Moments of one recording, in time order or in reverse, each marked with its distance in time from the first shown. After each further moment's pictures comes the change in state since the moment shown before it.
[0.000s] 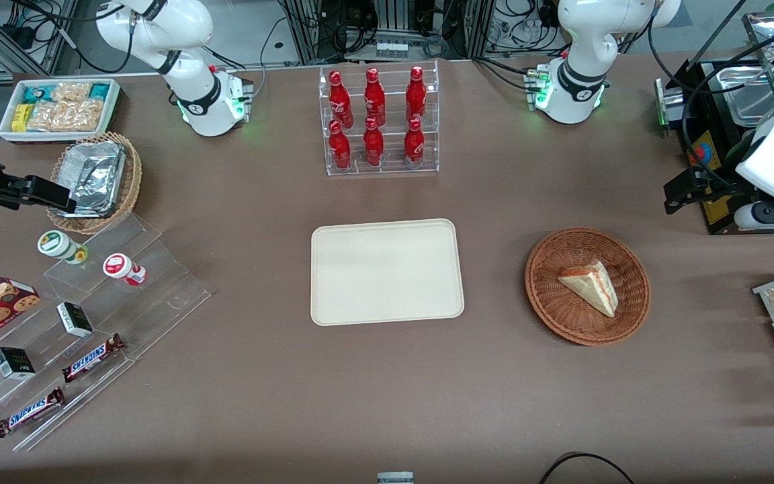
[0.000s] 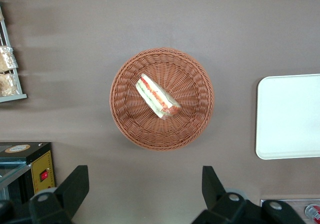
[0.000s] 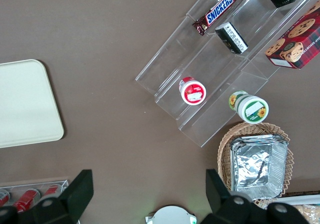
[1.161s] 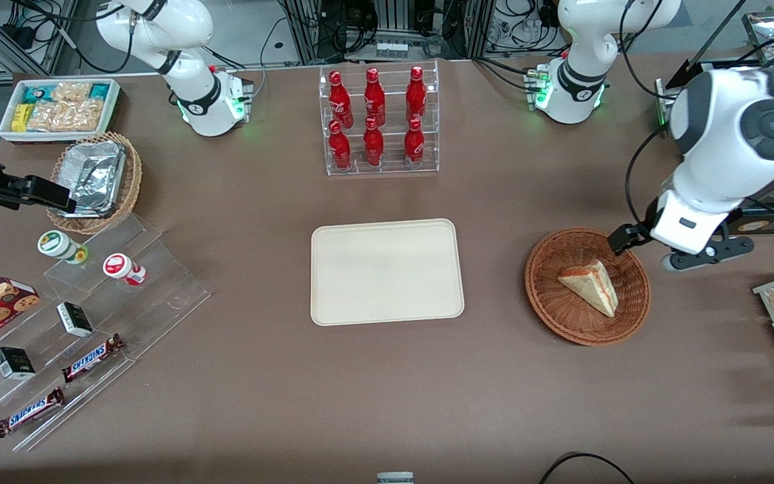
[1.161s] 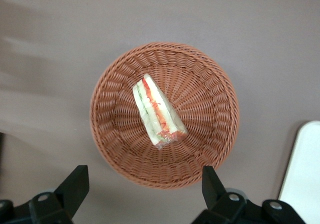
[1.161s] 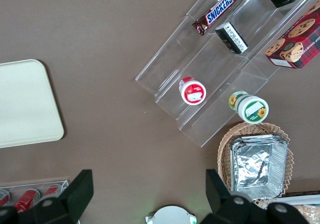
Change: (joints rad) arm -0.010 -0.038 -0.031 -0.536 0.066 0.539 -0.355
